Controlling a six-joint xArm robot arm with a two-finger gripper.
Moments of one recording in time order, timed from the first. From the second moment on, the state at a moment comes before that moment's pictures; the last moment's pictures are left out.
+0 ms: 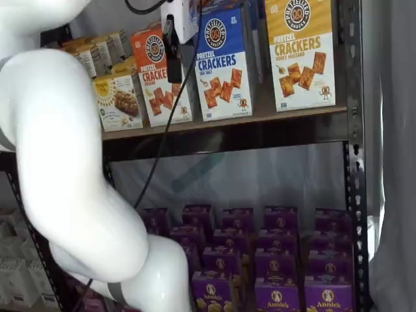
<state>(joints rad) -0.21 -0.53 -1.37 0.22 1.92 -1.70</state>
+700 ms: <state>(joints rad) -0.29 -0.54 -1.38 0.38 1.83 -1.71</state>
